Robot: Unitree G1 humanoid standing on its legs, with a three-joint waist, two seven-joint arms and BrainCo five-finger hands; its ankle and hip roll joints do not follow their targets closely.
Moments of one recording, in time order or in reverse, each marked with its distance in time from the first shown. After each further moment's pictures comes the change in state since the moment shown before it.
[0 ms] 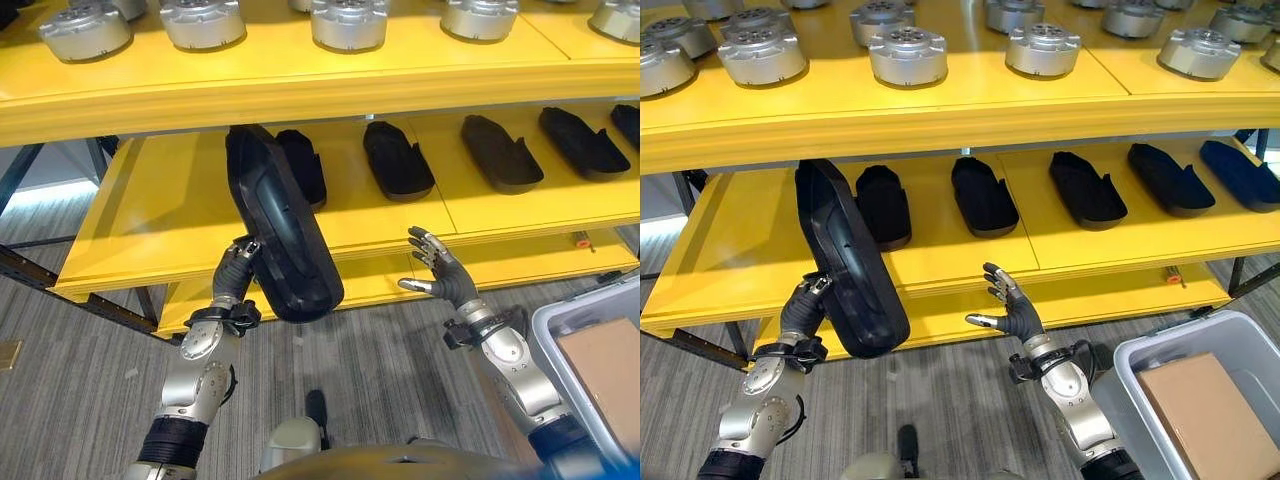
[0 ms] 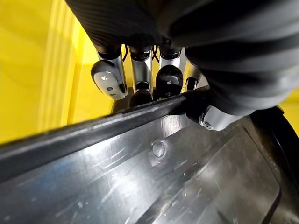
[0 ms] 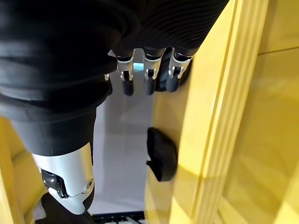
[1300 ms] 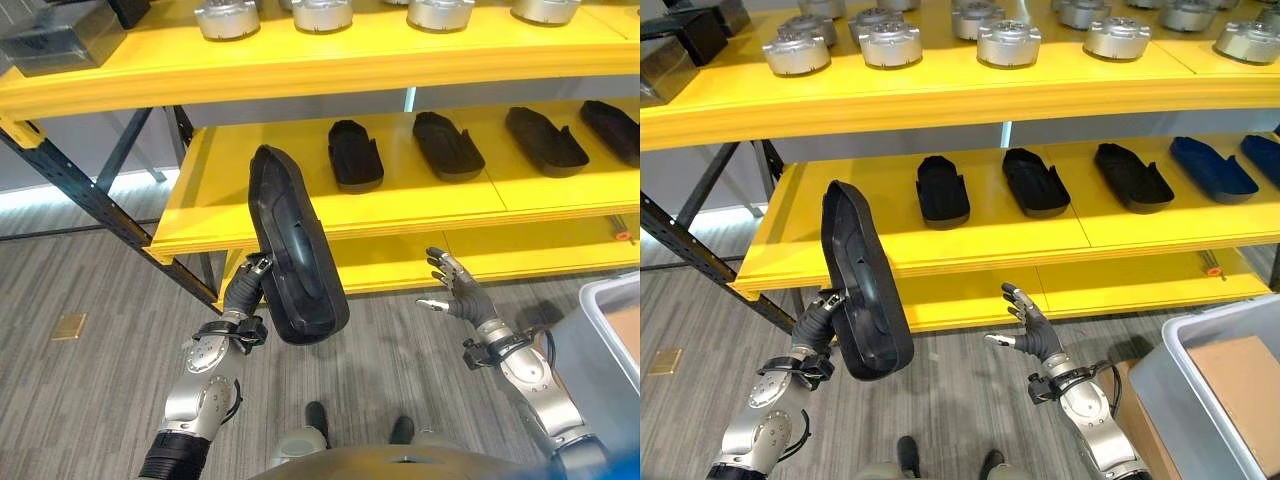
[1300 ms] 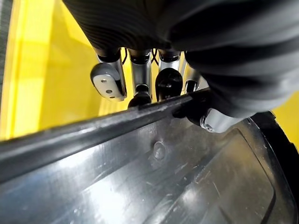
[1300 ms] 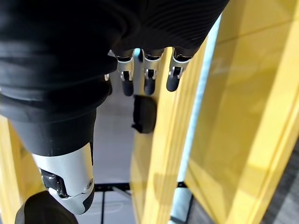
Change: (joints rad) left arm 0.057 -0.018 -0.028 -0.019 -0.007 0.062 -0.037; right arm 0.089 -0.070 -0.029 0.027 -0.012 -0.033 0.016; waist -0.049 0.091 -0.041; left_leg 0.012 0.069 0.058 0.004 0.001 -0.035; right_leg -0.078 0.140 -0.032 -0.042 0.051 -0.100
